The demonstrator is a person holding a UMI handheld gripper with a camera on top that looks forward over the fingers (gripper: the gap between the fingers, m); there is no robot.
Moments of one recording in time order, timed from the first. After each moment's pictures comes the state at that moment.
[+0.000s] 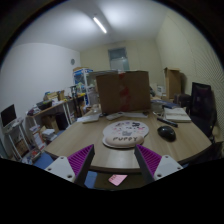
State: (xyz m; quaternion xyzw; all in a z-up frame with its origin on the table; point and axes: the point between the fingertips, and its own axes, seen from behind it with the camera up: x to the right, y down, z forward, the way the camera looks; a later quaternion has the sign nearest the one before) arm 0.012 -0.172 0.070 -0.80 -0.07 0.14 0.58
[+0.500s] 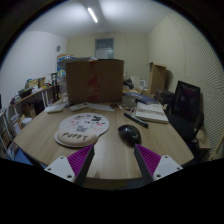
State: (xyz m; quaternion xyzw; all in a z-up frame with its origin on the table) arm 0.131 -0.104 0.031 -0.84 -0.04 0.03 0.54
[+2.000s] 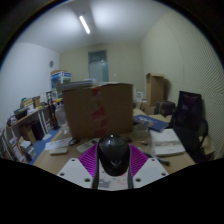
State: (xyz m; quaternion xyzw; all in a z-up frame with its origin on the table) arm 0.040 0.039 0.157 -0.80 0.01 0.04 0.59
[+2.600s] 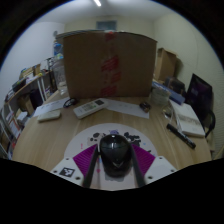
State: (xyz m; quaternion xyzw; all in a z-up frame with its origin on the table) arm -0.015 0.078 -0.009 -0.89 -0.04 0.01 0.45
